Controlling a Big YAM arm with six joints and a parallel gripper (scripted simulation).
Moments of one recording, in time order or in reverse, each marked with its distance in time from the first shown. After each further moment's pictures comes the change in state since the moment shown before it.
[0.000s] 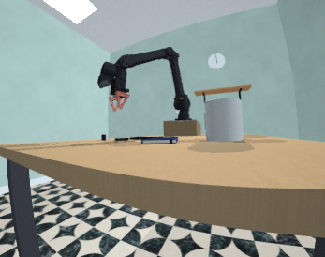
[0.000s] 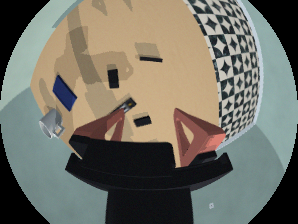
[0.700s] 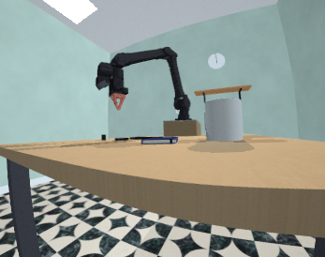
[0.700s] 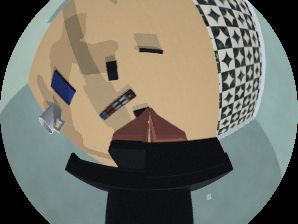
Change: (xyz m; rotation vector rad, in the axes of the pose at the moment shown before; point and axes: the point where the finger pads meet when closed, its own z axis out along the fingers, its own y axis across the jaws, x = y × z) arm 0.005 0.000 -0.002 0.001 0.124 0.000
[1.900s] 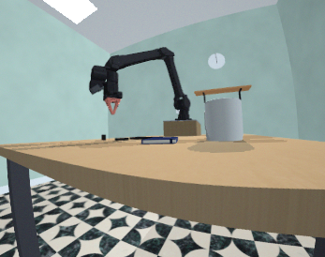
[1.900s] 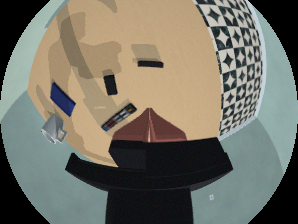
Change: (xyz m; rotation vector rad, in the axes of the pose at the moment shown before) arm -0.030 0.000 0.024 -0.001 -0.003 0.029
